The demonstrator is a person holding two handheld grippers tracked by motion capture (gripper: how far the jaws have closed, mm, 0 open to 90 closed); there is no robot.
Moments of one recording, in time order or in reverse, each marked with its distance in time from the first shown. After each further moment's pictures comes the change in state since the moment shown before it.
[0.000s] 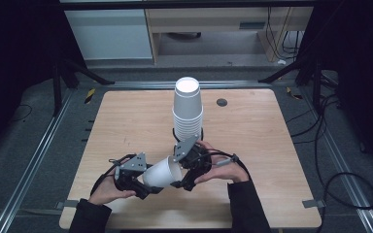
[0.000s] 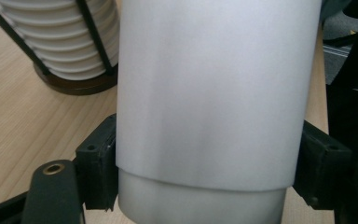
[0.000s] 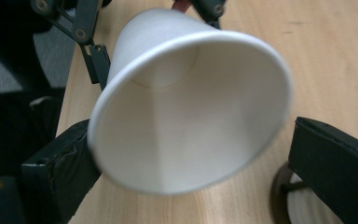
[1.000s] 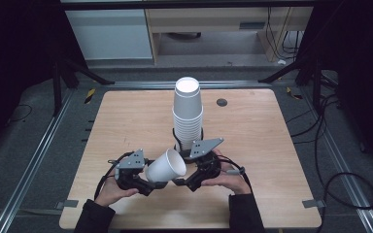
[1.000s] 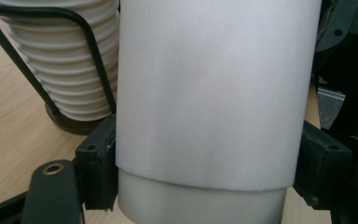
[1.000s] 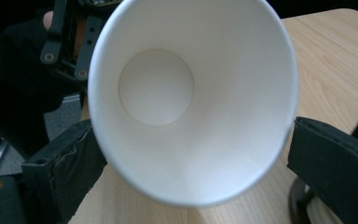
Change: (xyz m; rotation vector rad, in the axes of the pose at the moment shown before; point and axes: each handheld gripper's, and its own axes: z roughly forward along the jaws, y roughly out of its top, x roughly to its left) left arm -0.006 0.007 0.002 -0.177 0.019 -0.026; right arm 0.006 -0.033 -0.005 -0.307 -0.030 0.179
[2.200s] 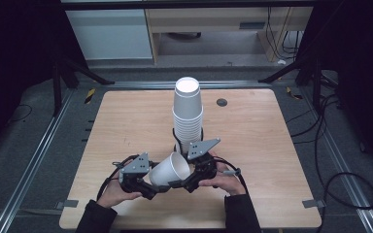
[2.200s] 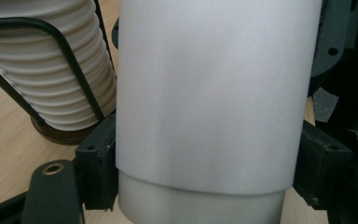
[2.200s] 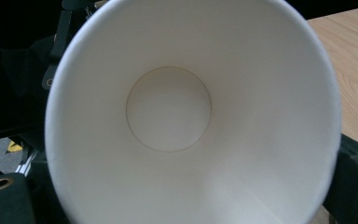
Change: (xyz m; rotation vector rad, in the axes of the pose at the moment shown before) left arm -0.009 0.003 0.007 0.015 -0.016 0.049; right arm -0.001 -0.005 0.011 -0.035 0.099 0.044
